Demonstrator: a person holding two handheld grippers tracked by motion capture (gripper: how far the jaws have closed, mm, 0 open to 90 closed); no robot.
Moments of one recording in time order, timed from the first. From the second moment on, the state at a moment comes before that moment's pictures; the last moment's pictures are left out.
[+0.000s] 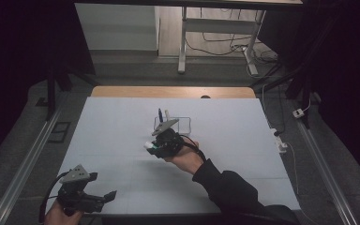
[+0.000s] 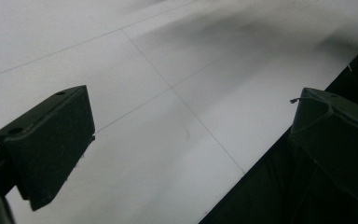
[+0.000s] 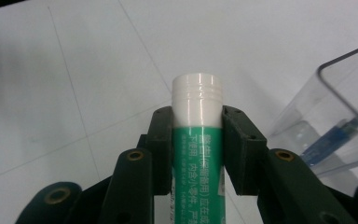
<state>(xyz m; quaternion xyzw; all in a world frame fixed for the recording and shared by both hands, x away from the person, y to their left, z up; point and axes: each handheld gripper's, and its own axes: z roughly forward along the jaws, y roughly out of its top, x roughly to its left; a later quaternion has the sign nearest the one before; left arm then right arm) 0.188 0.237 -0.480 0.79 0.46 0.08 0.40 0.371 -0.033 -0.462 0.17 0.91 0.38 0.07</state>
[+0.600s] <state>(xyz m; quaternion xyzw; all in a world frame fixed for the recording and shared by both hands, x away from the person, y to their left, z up) 0.188 0.237 -0.480 0.79 0.46 0.08 0.40 0.382 -0.062 -0.428 0.20 0.87 0.44 0.10</state>
